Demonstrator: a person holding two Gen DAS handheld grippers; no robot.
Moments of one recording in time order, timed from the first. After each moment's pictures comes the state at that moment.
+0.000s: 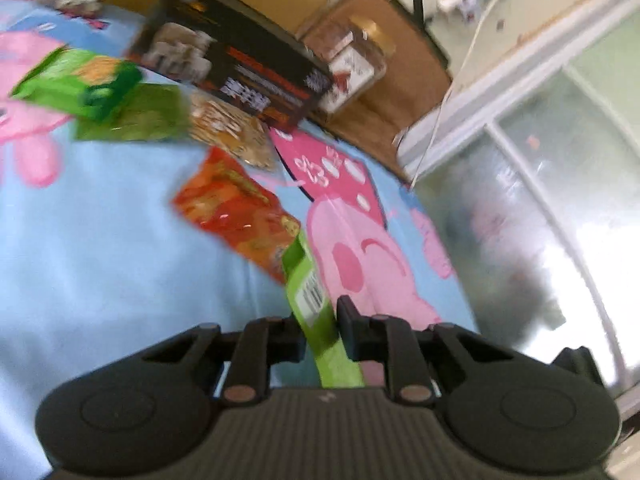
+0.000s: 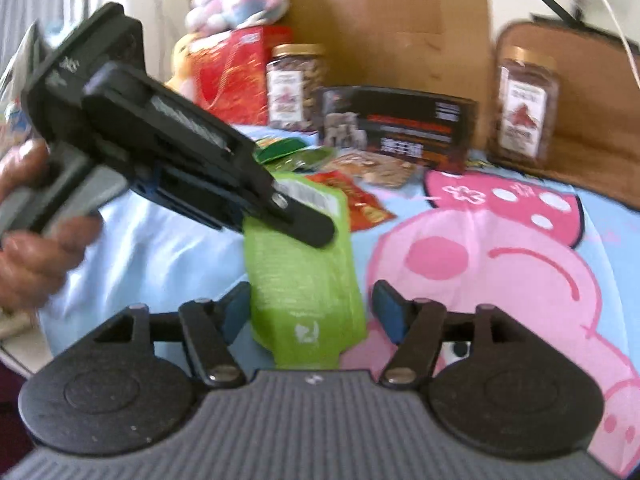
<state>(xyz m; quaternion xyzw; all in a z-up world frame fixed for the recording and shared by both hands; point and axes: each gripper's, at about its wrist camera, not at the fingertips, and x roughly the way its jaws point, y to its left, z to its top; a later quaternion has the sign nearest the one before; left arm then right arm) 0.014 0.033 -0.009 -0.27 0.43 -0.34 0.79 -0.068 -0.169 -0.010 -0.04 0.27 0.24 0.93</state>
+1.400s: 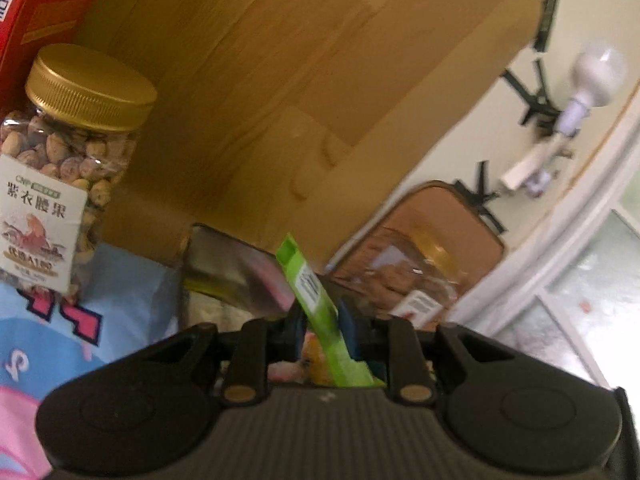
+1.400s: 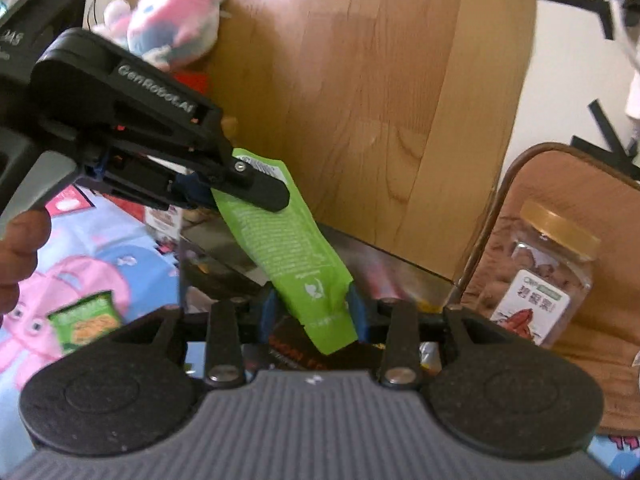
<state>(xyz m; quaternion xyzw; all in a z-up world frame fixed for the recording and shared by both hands) 0.237 0.058 0.057 -0.27 0.32 -0.26 0.87 0.147 -0.131 0.053 -0.12 0.20 0.17 0.96</state>
